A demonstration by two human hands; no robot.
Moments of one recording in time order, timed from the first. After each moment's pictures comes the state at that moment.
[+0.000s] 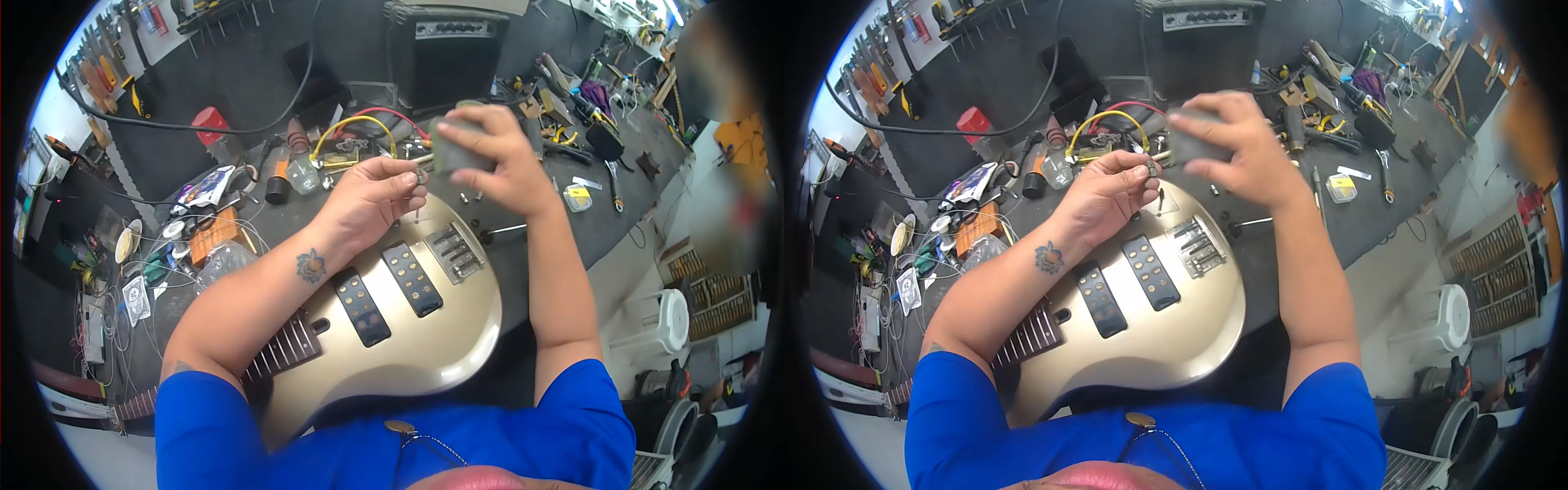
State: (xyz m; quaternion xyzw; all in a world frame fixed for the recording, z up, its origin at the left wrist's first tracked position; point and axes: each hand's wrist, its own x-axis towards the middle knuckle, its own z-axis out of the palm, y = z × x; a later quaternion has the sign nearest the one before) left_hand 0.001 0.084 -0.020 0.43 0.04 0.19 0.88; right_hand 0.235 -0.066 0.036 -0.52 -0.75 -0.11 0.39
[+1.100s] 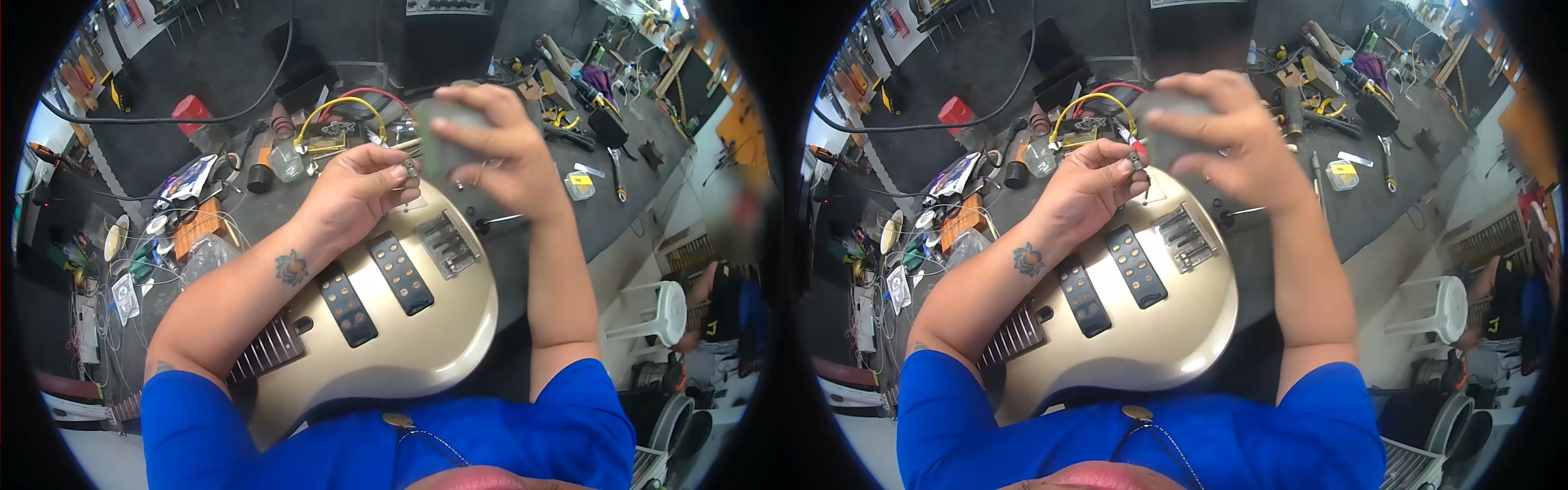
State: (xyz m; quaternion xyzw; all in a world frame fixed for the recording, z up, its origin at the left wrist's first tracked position) left_hand -0.001 0.080 -0.026 0.44 0.04 0.19 0.88; right_hand 0.226 -0.078 0.038 -0.48 -0.76 -0.10 0.42
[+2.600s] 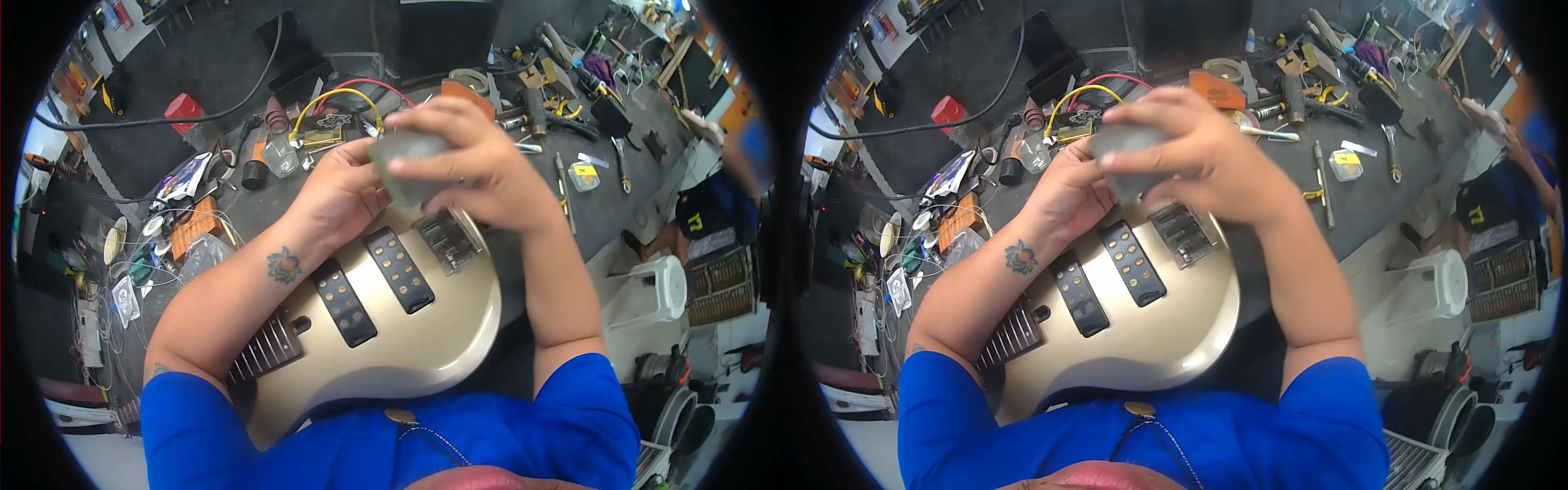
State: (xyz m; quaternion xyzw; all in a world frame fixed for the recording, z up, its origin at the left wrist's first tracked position) left_hand -0.002 0.076 -0.013 0.42 0.06 0.19 0.88; right_hand 0.205 -0.071 0.031 -0.42 -0.82 -0.01 0.40
